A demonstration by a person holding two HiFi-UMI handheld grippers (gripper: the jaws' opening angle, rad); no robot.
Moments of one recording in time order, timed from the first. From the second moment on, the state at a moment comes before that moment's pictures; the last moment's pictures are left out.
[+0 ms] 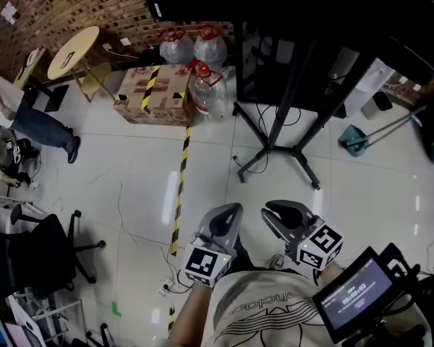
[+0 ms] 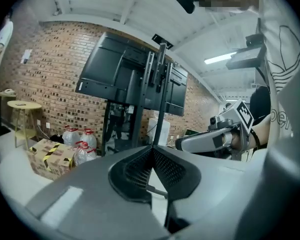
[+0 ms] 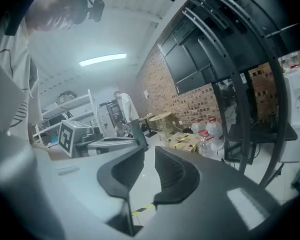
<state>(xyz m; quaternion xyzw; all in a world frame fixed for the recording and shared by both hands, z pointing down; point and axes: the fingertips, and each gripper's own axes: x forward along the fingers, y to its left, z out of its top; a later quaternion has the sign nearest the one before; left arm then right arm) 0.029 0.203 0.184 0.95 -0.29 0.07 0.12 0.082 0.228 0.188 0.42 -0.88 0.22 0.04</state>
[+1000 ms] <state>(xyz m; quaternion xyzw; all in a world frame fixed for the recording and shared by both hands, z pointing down) 0.007 -0.074 0.653 0.92 -0.29 0.14 0.21 0.077 -0.078 0.699 0.38 -0.83 0.31 0.28</state>
